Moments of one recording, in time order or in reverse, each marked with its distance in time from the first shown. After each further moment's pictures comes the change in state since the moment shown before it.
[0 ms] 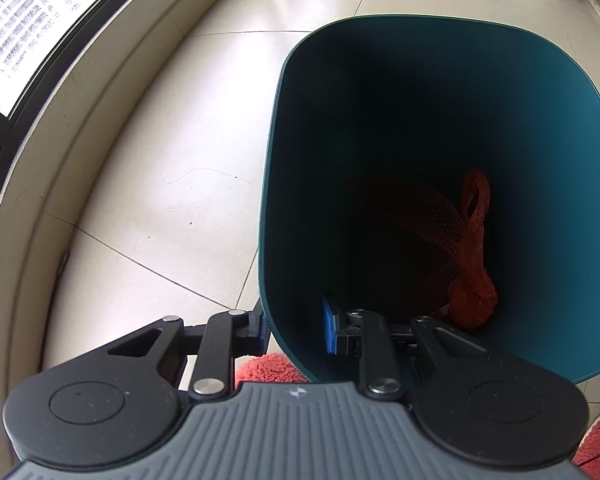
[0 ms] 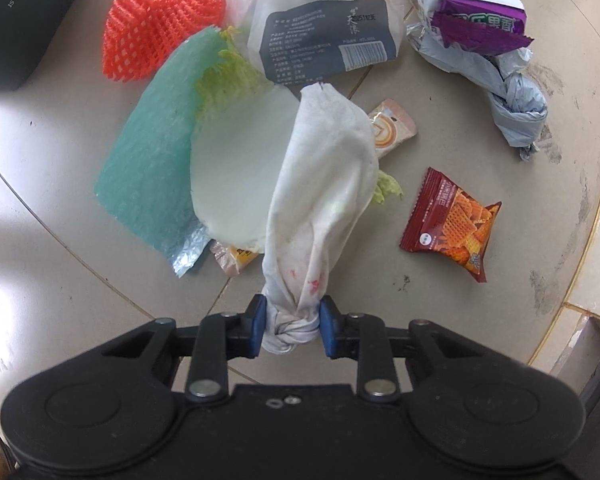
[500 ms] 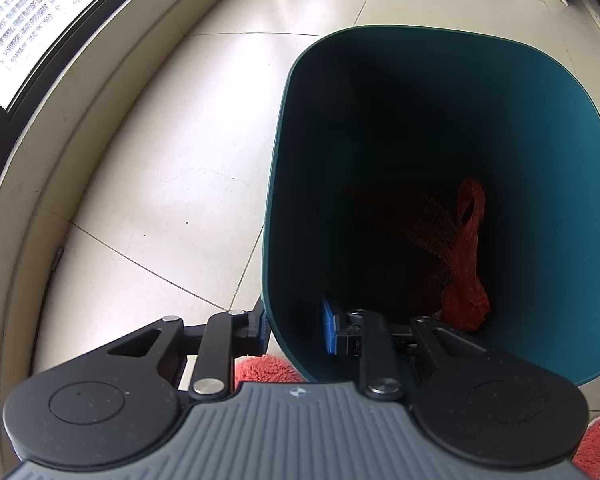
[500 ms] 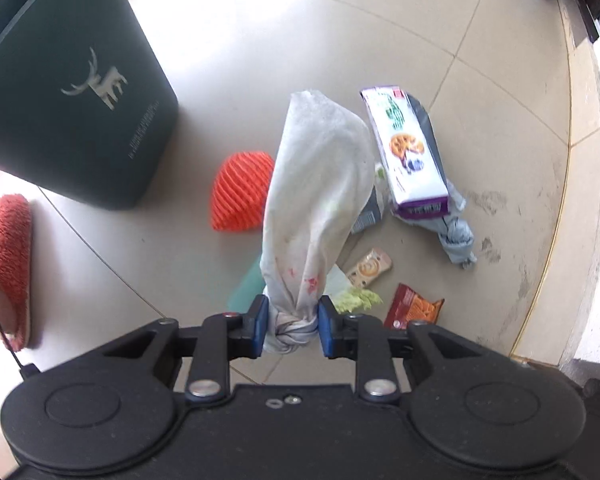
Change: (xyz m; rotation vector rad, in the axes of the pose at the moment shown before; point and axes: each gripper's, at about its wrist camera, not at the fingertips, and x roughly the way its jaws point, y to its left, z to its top) left arm -0.004 0.013 0.000 -0.028 -0.005 -0.027; right arm -0.190 0.021 0.020 -0.031 -0.335 0.099
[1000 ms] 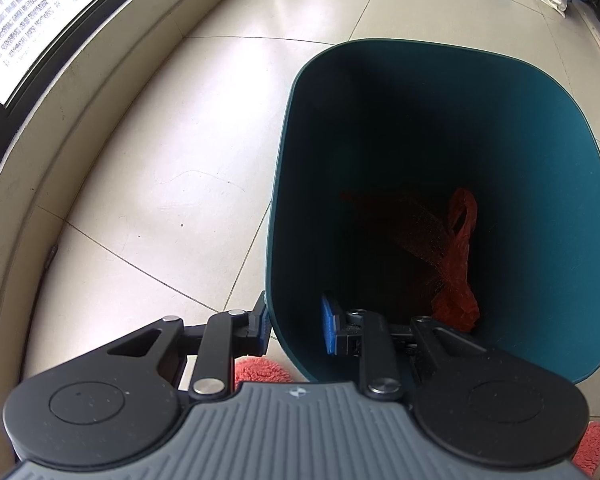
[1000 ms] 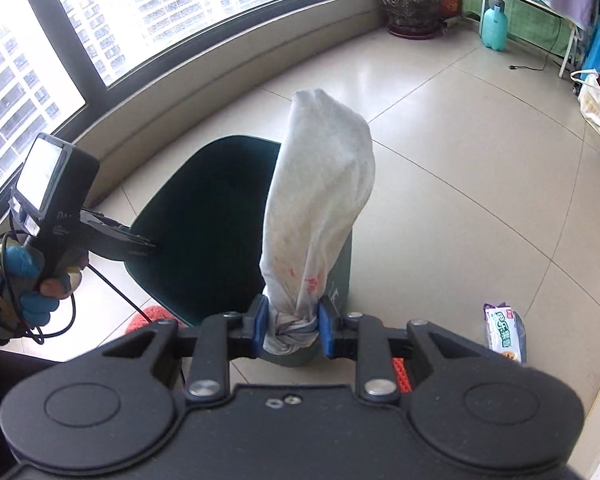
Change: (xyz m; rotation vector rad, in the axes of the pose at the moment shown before) left arm -0.004 0.011 -0.002 -0.024 -0.014 -0.032; right arm -0.116 0.127 0.094 -0.208 -0.293 0.224
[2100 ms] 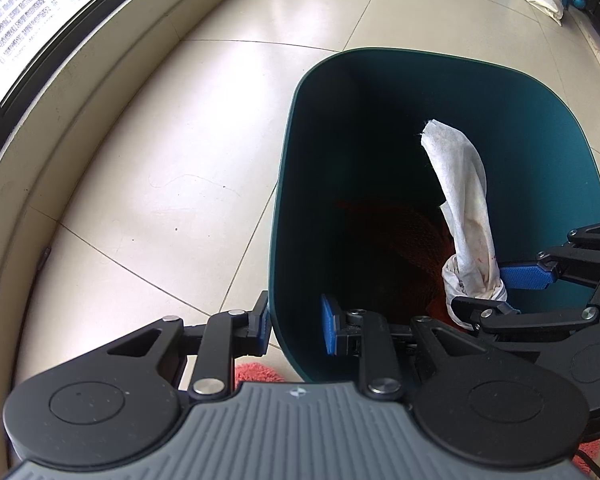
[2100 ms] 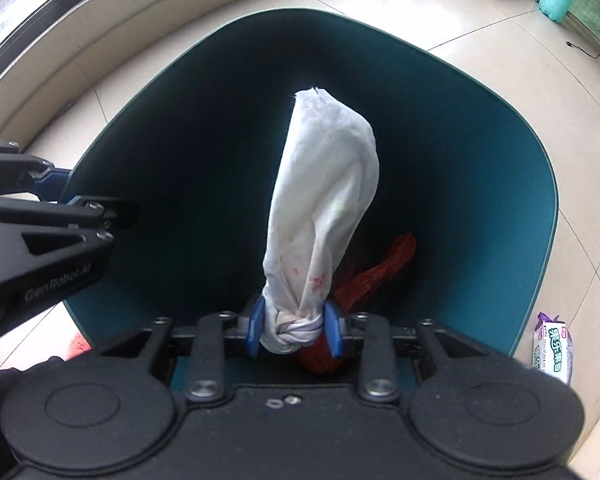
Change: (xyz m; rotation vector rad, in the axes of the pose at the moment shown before) left arm -0.001 0.008 -0.005 -0.010 -0.010 -0.025; right arm 0.185 0.072 0.041 -0.095 0.285 -0.091
